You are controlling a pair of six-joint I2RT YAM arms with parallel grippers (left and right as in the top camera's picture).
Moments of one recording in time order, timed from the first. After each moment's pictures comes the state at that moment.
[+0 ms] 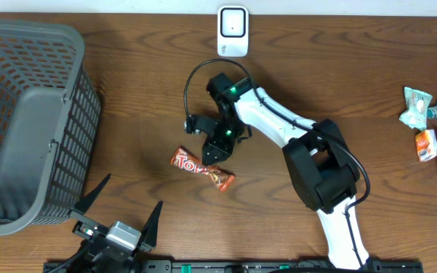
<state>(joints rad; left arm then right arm) -0.16 0.01 0.69 -0.70 0.31 0.41 0.62 2.26 1.70 -1.03 -0.58 -0.61</state>
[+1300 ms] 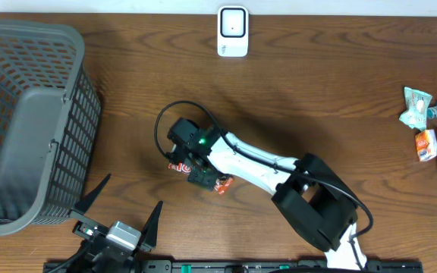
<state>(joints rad) -0.16 0.01 0.69 -0.70 0.31 0.41 0.91 2.09 1.44 -0.81 0.00 -0.27</state>
